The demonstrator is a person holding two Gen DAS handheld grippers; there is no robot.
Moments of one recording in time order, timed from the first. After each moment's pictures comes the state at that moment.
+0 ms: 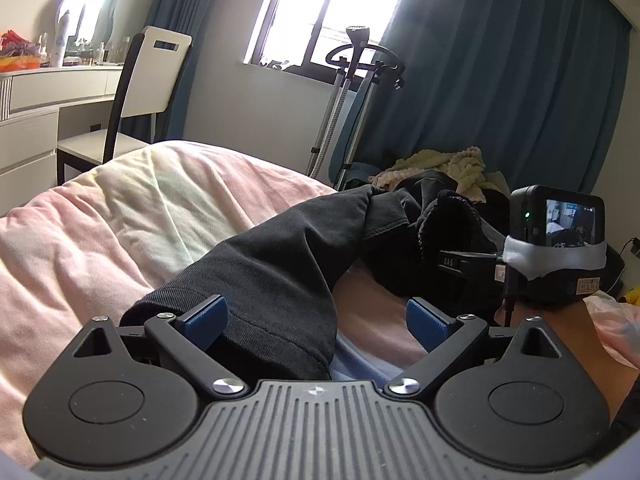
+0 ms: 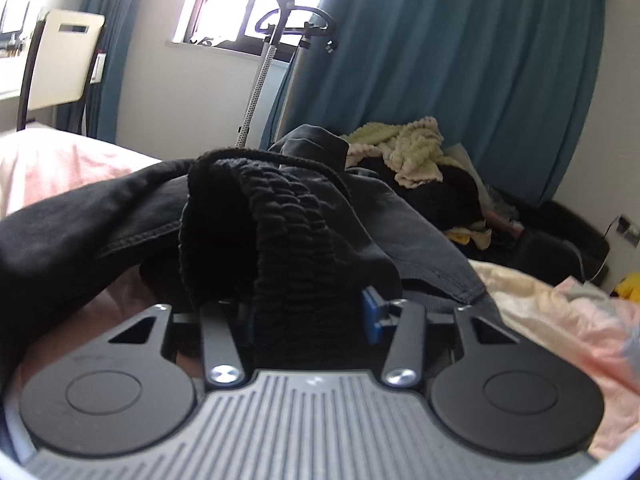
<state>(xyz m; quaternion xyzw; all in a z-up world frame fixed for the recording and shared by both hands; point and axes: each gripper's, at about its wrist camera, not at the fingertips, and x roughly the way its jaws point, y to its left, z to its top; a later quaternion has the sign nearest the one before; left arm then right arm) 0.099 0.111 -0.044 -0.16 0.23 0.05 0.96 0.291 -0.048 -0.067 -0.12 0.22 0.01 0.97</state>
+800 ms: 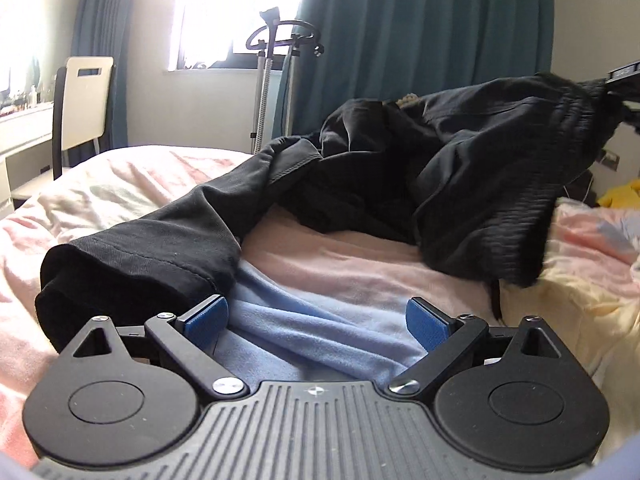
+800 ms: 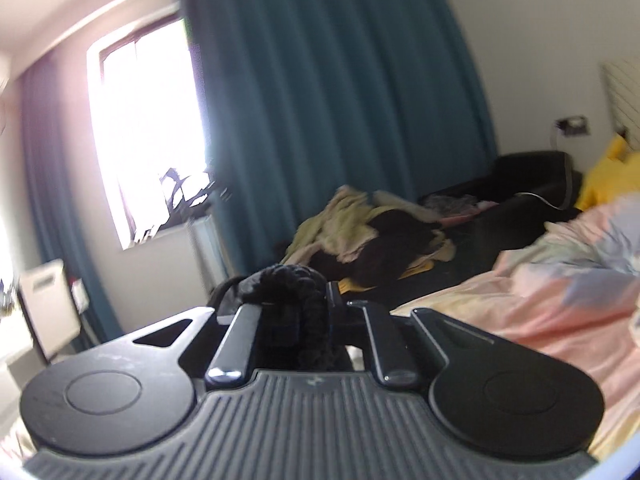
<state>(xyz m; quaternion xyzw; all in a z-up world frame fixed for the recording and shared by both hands) 0.076 0.031 -0.067 -0.03 0.24 -0.02 0.97 0.192 -0.312 0.042 0.18 0.06 -0.03 0.98</state>
